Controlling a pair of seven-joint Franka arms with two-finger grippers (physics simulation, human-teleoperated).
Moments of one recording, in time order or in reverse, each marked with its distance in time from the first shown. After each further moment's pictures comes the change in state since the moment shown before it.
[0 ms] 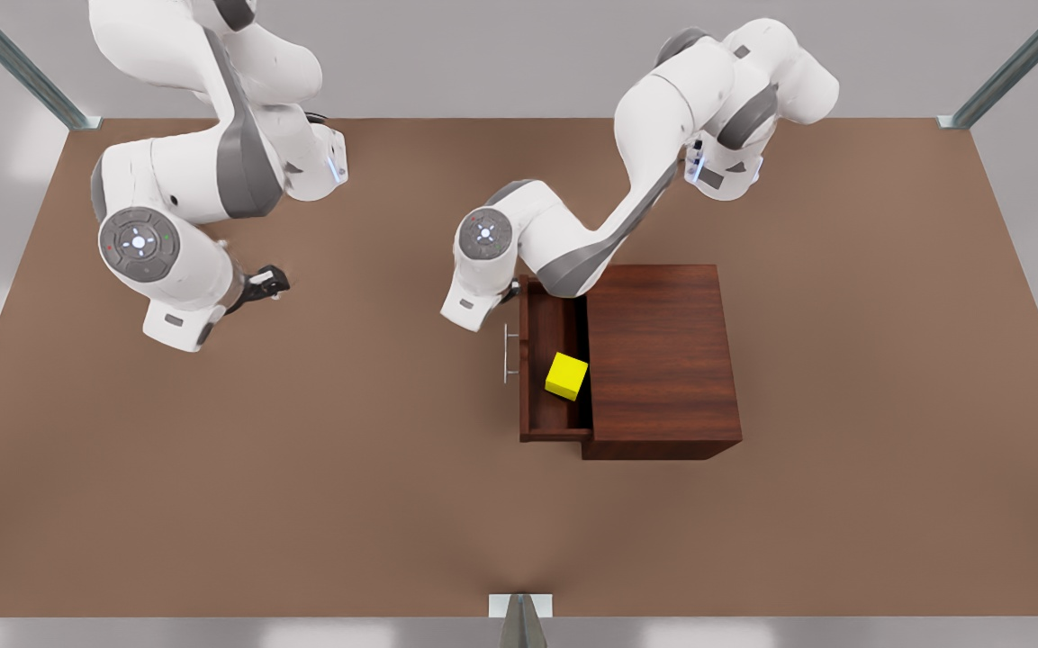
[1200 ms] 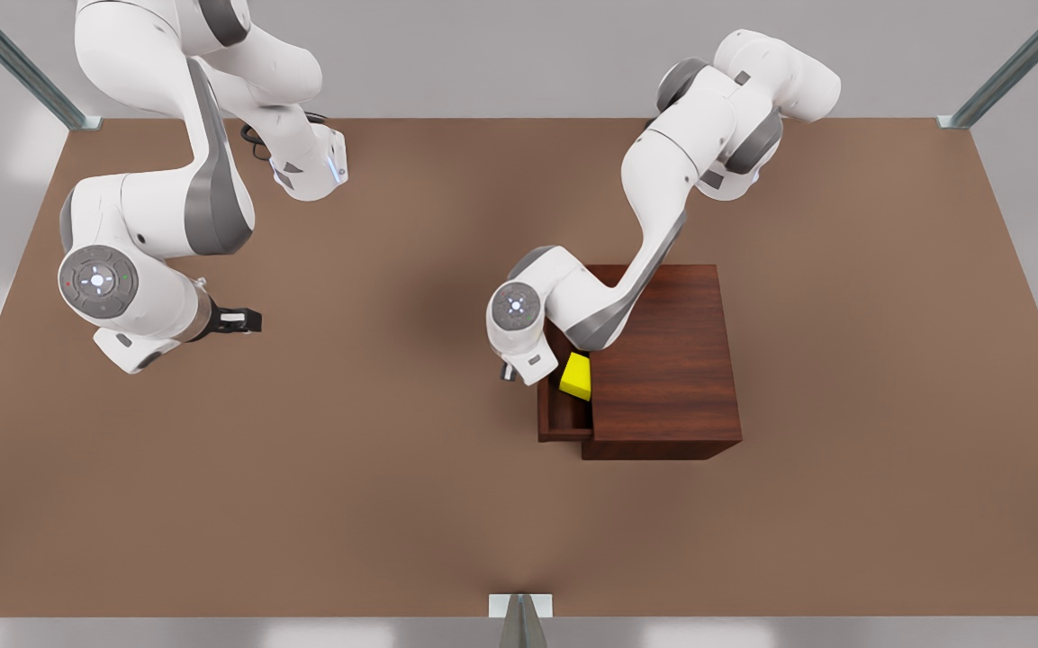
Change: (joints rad) left arm 0.109 0.079 -0.003 -0.067 0.052 0.077 -0.920; right arm -0.036 0.045 -0.025 0.010 -0.024 0.043 0.286
